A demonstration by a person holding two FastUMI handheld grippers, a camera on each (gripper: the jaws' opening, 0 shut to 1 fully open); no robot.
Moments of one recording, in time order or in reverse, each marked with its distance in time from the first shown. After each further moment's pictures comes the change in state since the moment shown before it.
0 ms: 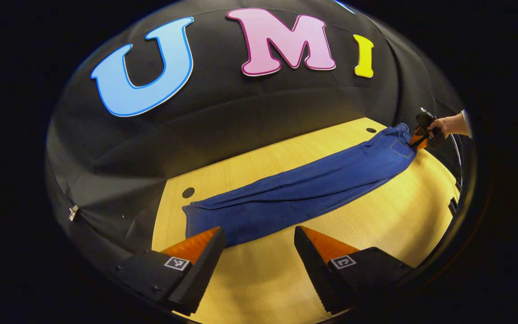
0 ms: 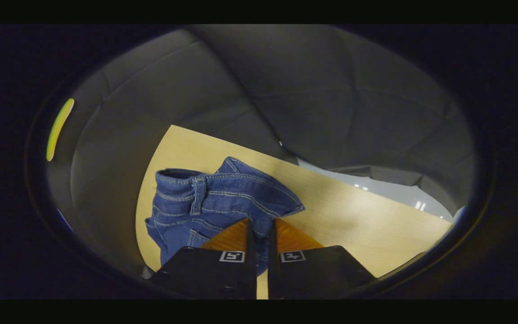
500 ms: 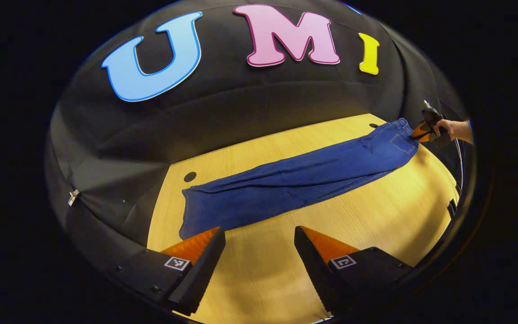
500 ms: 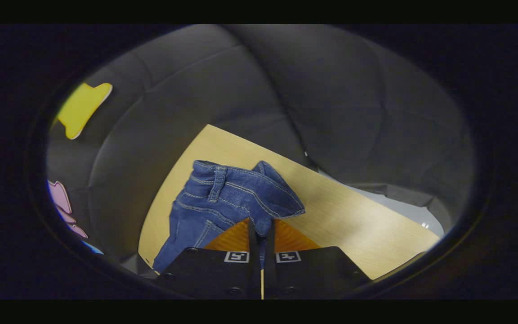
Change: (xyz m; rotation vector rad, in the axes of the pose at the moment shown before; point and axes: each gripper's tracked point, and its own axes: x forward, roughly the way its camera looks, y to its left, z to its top) left arm -0.015 -0.004 -0.025 -0.069 0.034 0.025; right arm -0.034 0.024 0.007 -0.126 -0.063 0.170
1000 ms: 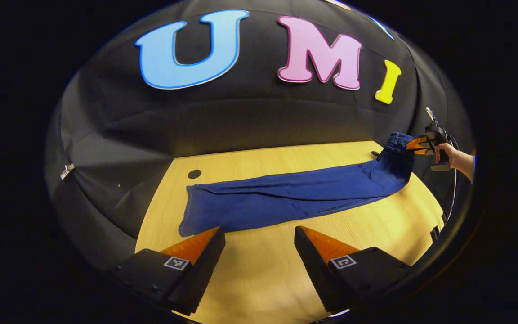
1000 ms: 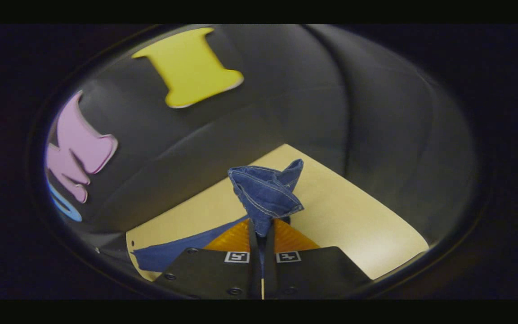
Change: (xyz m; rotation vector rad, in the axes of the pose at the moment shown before) left arm -0.019 0.041 0.004 -0.199 -0.068 -0.065; right arm -0.062 0.089 0.000 -0.363 -0.212 0.187
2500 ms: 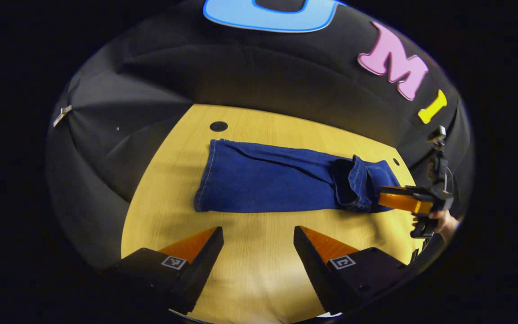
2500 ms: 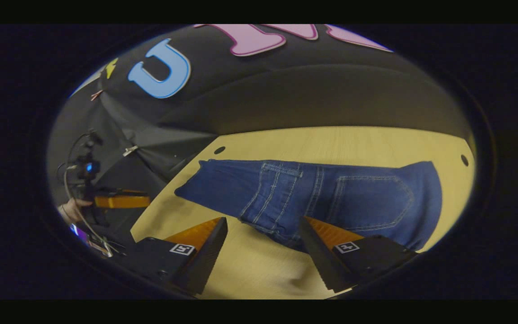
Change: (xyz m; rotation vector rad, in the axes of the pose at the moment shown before) left arm 0.078 0.092 -0.038 -0.247 0.290 -0.012; right arm -0.041 -0.121 0.030 -0.550 0.372 0.654
